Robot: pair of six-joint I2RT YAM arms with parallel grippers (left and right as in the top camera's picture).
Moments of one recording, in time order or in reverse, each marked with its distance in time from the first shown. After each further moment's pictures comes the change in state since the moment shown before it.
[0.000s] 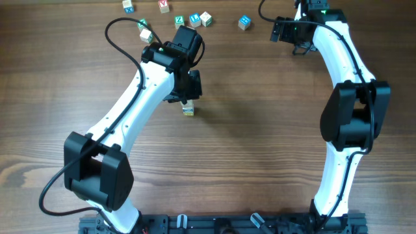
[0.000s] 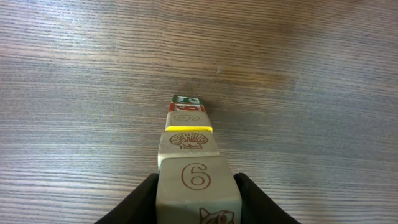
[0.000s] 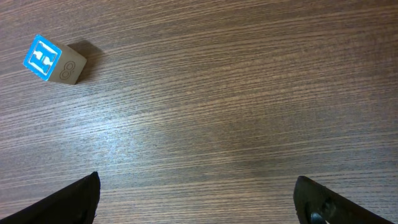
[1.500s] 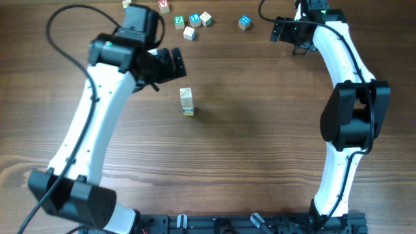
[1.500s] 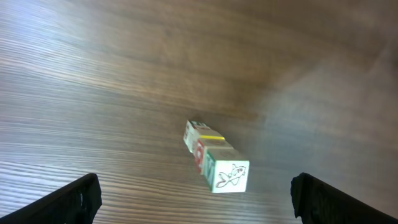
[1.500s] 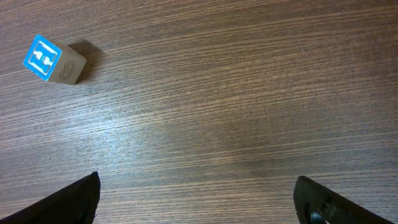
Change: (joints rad) left arm 0.150 -0.141 0.117 -0.078 0.045 0.011; right arm 0.000 0.000 0.000 0.000 0.000 0.000
